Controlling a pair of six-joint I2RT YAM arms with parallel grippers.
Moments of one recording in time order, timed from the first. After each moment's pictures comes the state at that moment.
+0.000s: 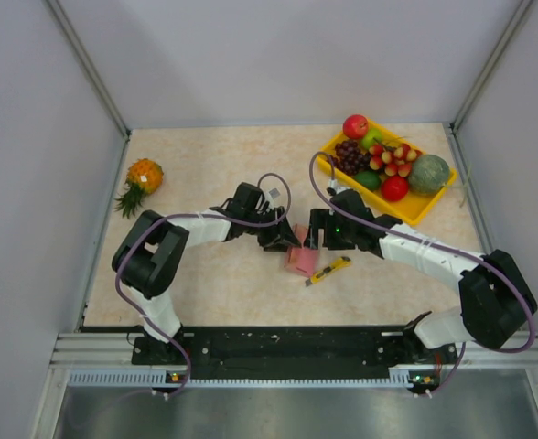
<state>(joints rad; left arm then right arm) -0.55 1.80 0.97 0.00 0.67 -0.79 0.65 1.39 0.85 -0.31 -0.04 0.57</state>
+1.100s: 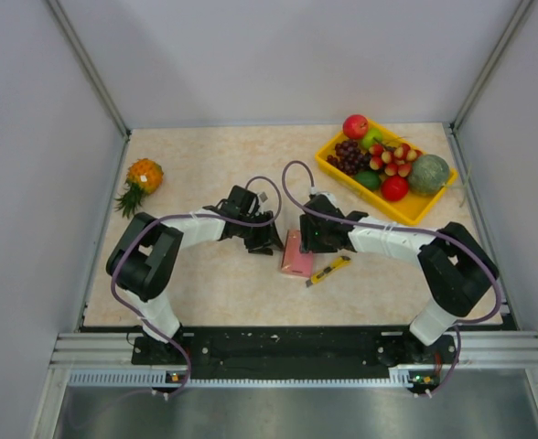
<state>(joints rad) -0.51 1.76 0.95 -0.17 0.47 -0.67 0.75 1.63 0.96 -0.34 0.14 0.63</state>
